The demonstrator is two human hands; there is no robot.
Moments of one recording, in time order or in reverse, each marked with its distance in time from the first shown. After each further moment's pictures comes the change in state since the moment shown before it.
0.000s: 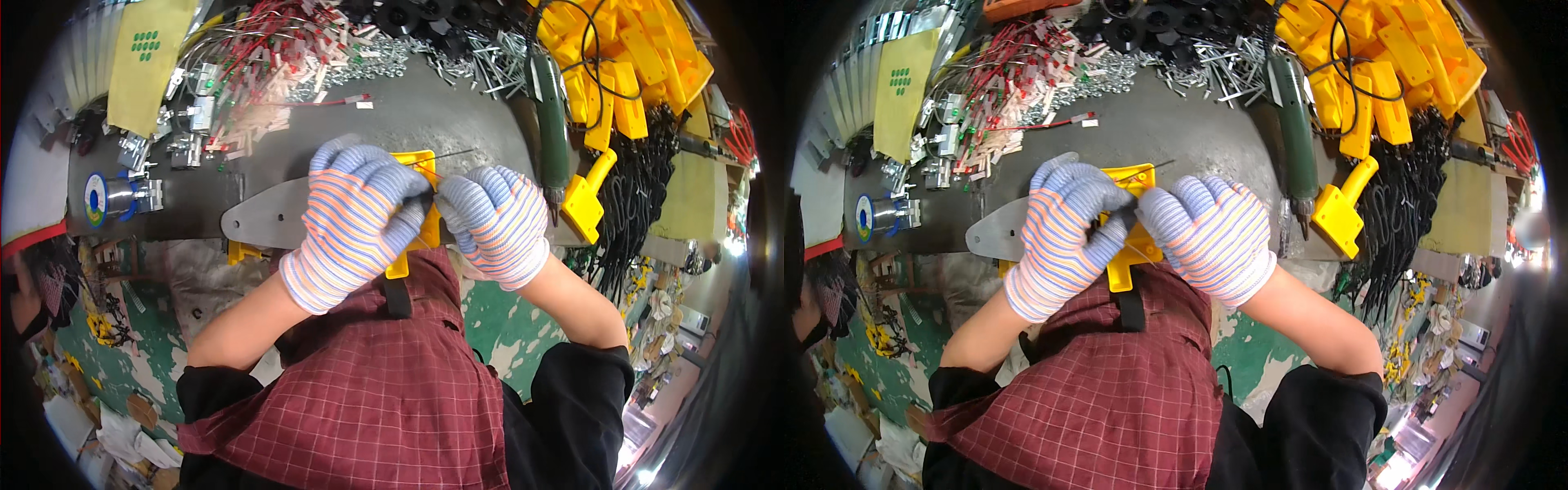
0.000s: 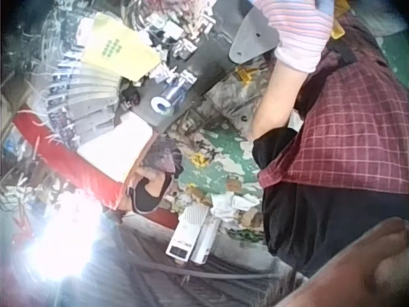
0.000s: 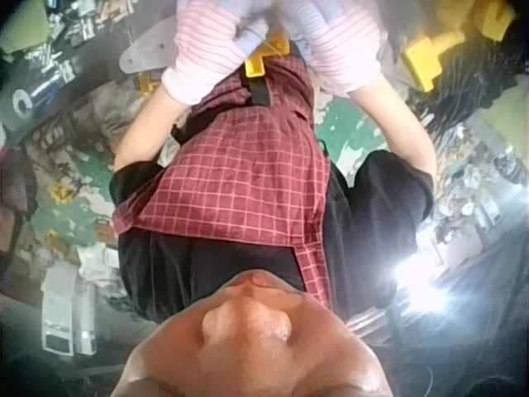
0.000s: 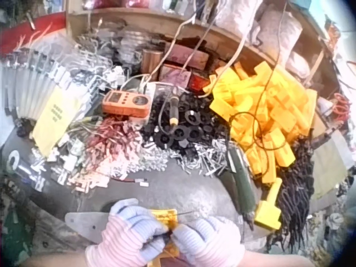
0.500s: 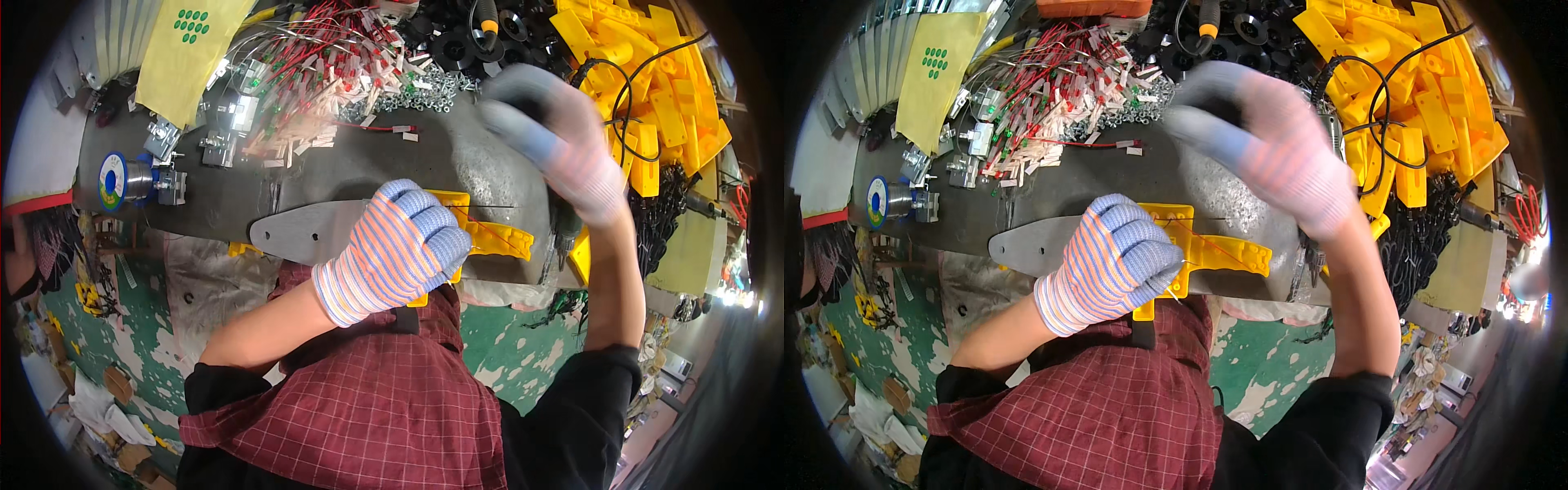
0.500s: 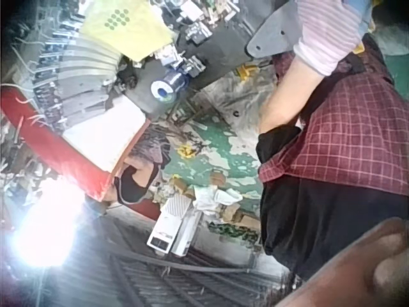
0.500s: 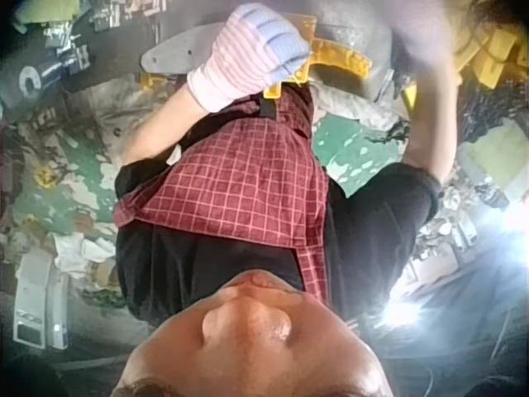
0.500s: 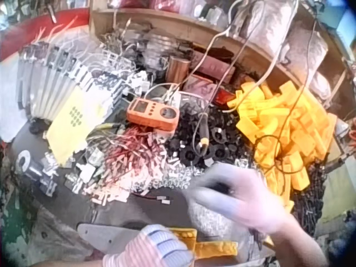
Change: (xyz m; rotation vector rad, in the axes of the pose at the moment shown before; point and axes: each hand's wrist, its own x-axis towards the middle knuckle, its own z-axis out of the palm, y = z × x) left_hand -0.004 -0.014 0.003 0.014 -0.044 0.219; right_hand 0.122 0.045 -0.038 0.663 -0.173 0.278
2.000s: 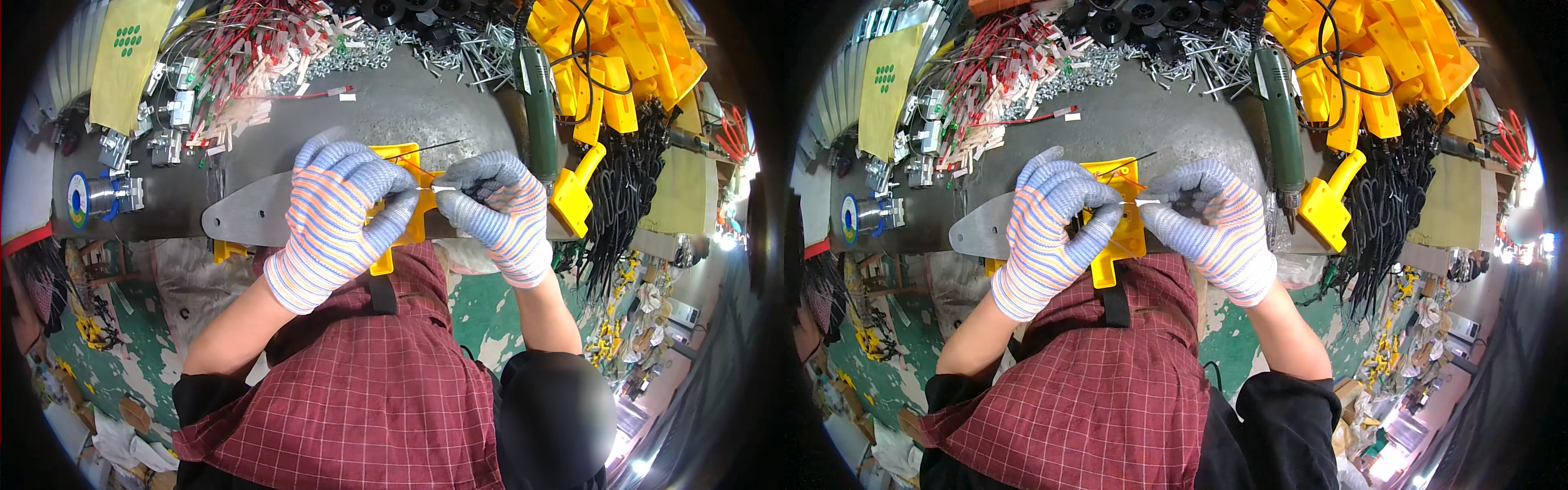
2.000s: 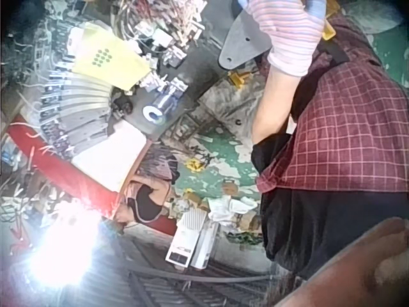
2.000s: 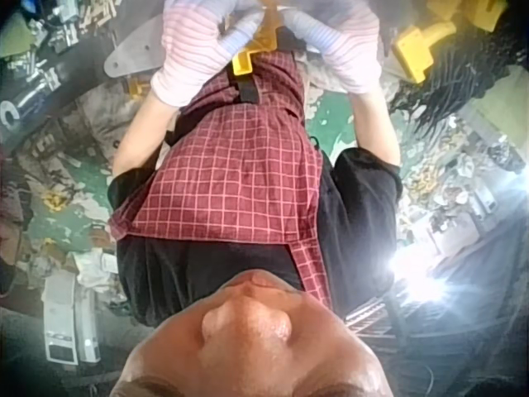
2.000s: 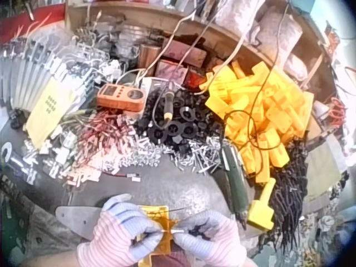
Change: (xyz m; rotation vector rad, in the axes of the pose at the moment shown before) left_hand 0.002 0.012 0.003 -0.075 0.028 -0.259; right_hand -0.127 0.015 0.067 0.511 0.344 0.460
